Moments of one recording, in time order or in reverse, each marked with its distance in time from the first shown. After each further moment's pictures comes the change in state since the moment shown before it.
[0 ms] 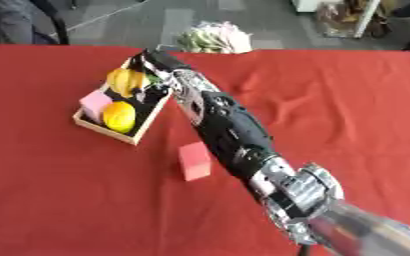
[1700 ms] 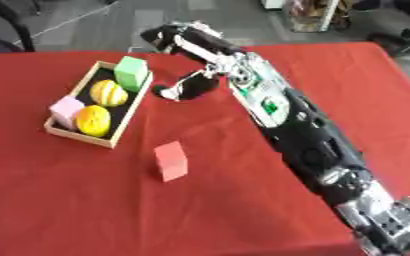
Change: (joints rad) left arm 0.021 0.001 0.038 0.000 -0.018 0.001 0.044; right arm 0.354 -0.350 0.234 -0.839 -0.494 -0.152 0.491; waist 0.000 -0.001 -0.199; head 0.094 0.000
